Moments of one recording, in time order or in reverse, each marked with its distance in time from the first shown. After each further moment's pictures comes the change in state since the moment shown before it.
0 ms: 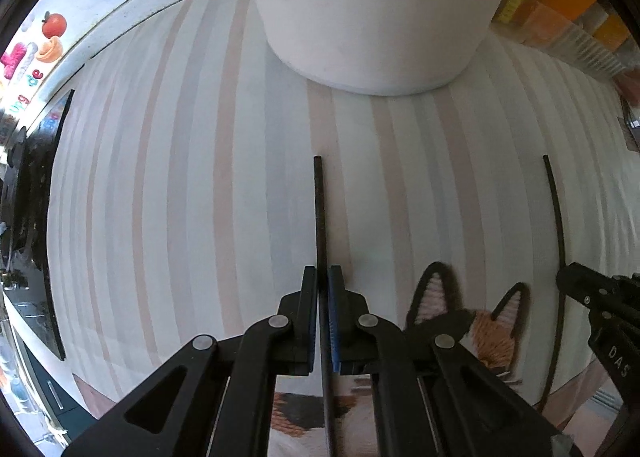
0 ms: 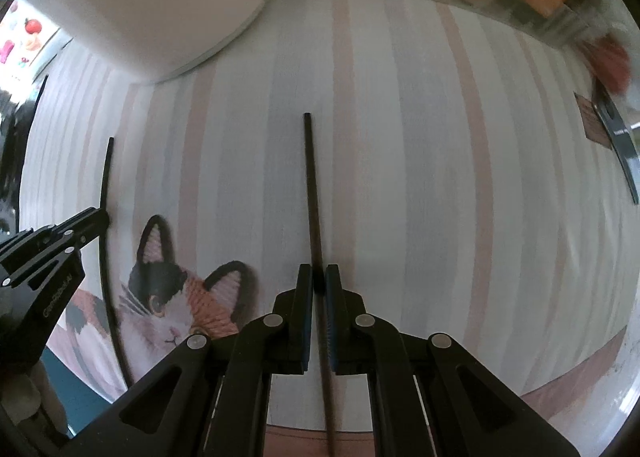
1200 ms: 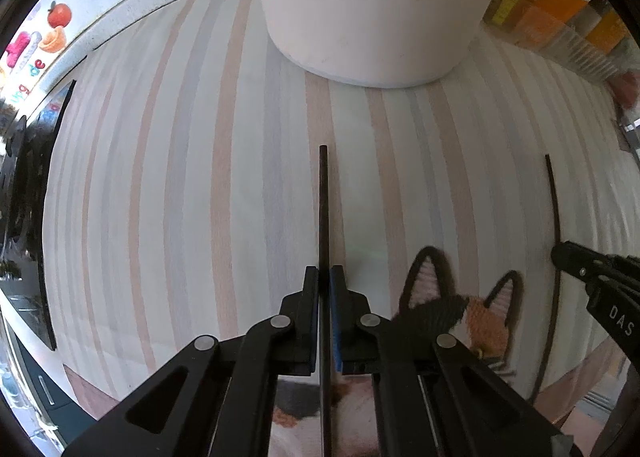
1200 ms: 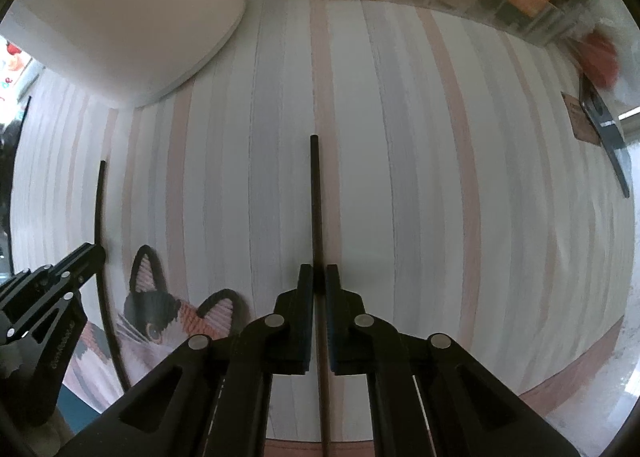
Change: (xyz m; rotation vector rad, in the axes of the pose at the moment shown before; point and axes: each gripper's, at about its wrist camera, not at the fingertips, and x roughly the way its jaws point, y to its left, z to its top) left arm -0.018 -0.007 -0.012 -0.021 -0.021 -0.040; right arm 0.012 -0.003 0.021 0.056 -0.025 -0.023
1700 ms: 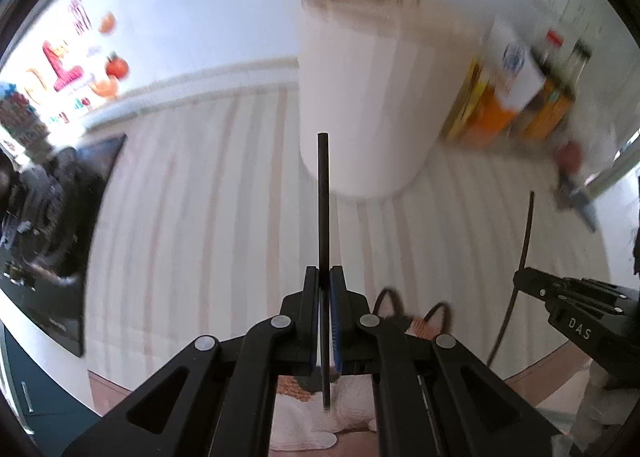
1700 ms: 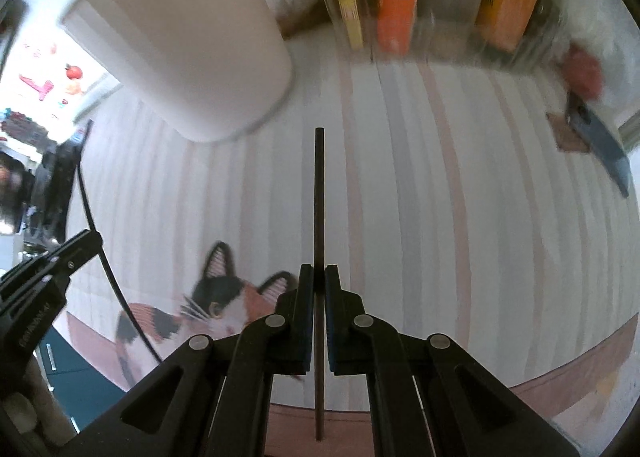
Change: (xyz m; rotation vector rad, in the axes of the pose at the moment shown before) left arm -0.141 0.026 -0.016 -0.047 -0.303 -0.063; right arm -0.085 -0.012 -0.031 -0.036 -0.199 0.153
